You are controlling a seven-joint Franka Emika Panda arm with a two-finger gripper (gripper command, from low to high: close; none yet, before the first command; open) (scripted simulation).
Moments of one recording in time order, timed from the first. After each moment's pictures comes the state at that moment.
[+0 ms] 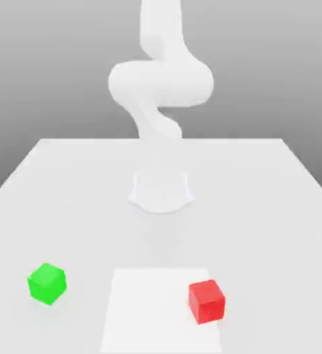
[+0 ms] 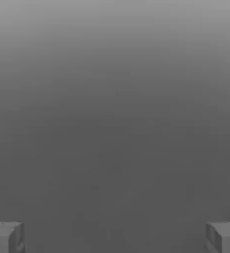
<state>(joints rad) 0.01 -0.71 0.01 -2.34 0.00 2.35 0.79</state>
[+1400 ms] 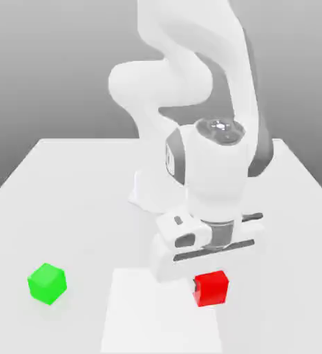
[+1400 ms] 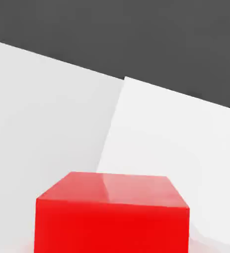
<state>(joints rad) 0.10 0.10 0.06 -2.65 -0.02 2.75 0.73</state>
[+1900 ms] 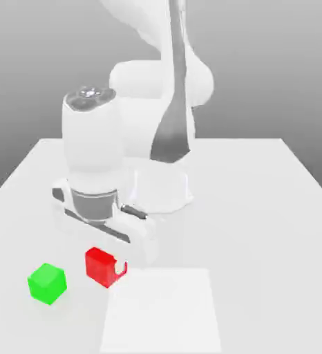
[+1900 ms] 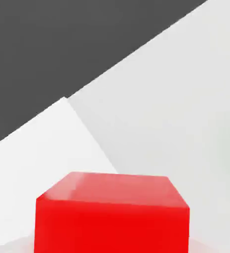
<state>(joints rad) -0.21 0.02 -0.11 -2.66 0.01 2.68 1.28</state>
